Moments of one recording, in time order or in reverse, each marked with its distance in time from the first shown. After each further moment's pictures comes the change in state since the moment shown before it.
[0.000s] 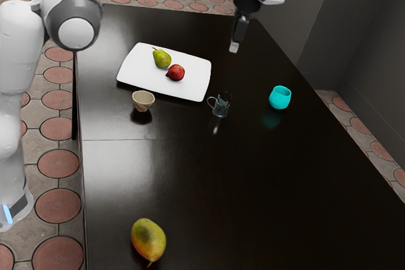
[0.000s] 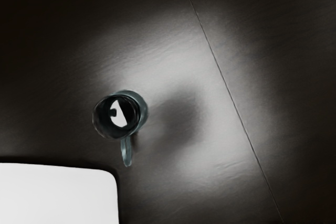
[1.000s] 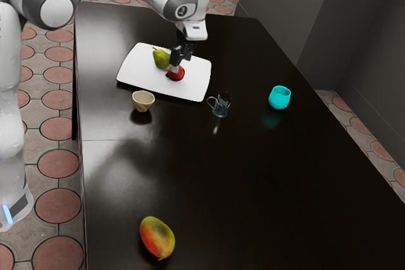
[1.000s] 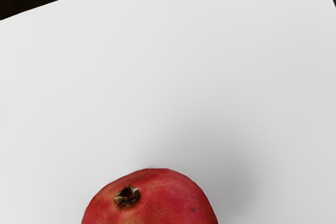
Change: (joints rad) arm 0.129 -0.204 0.214 -0.838 0.023 0.724 0.653
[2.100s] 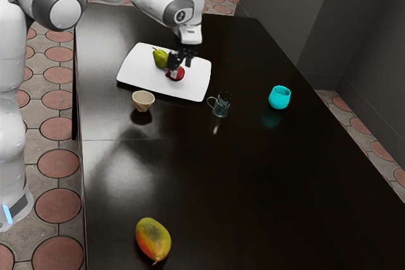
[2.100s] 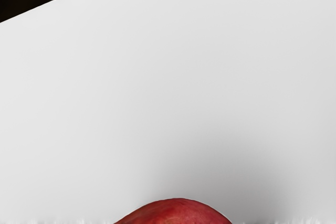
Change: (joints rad) arm 0.031 0.054 0.003 -0.009 -0.107 0.059 0.176
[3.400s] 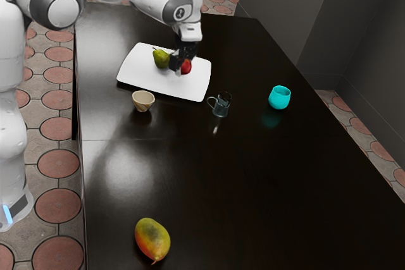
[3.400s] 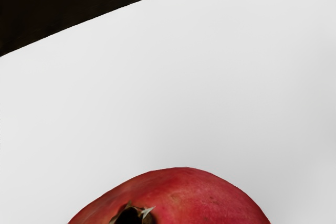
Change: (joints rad) arm 0.042 0.003 -0.033 0.007 -0.045 0.009 0.023
